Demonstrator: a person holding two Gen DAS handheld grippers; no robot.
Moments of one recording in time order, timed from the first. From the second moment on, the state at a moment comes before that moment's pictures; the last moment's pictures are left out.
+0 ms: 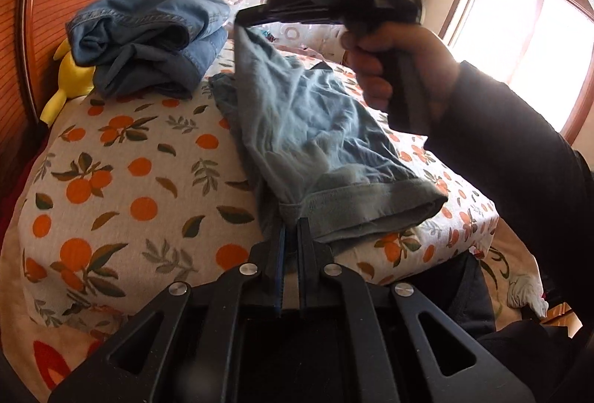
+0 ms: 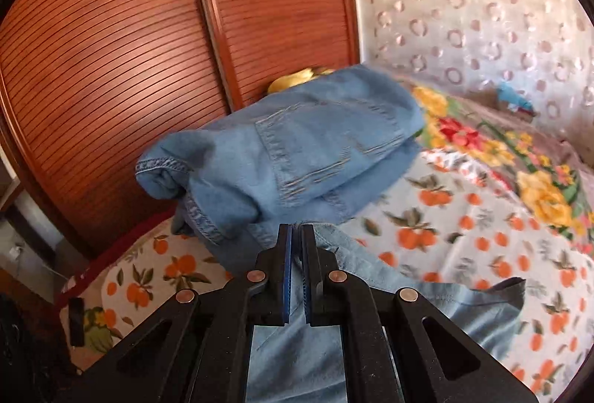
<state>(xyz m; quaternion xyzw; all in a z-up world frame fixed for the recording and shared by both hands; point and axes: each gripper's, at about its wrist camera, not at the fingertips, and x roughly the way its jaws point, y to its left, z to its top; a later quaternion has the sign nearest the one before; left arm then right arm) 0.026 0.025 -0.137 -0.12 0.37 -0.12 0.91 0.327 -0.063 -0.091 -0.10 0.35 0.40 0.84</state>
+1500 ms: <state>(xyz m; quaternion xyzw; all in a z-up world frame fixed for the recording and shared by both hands) 0.053 0.020 -0.139 -0.05 0.40 -0.08 0.91 0.131 -0.252 -0.136 -0.03 0.43 0.28 0.86</state>
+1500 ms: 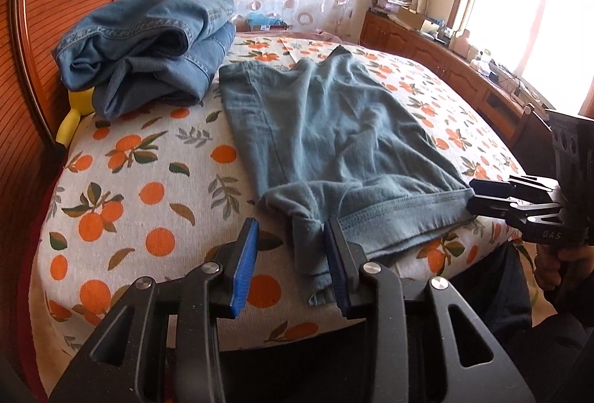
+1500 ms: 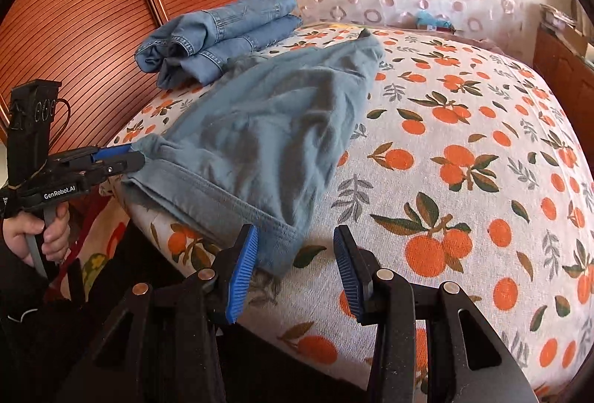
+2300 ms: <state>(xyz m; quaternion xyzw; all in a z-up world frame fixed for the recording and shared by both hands) 0.034 0.009 -0.138 -0.06 0.40 -0.11 0.91 0.124 -0.254 -0.138 -0.01 0.43 0.28 0.86</state>
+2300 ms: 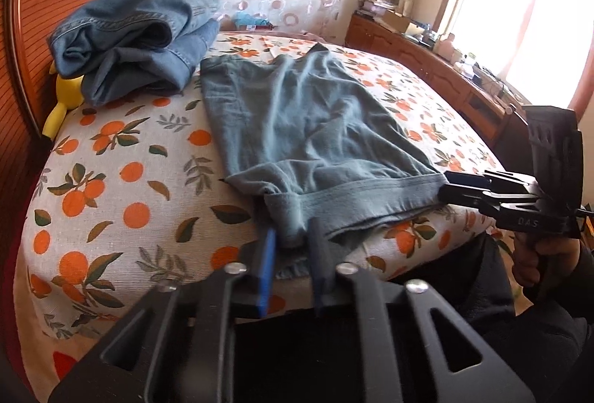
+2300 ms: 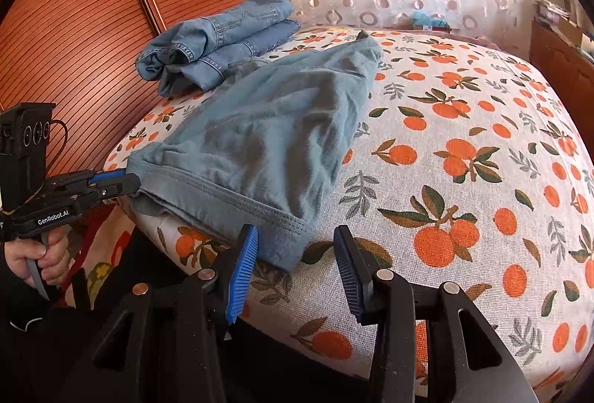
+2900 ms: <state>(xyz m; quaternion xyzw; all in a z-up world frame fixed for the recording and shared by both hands) 0.029 0.009 -0.138 -0.06 0.43 -0.10 0.89 0.122 -0.258 -0.139 0.00 0.42 0.28 0.86</state>
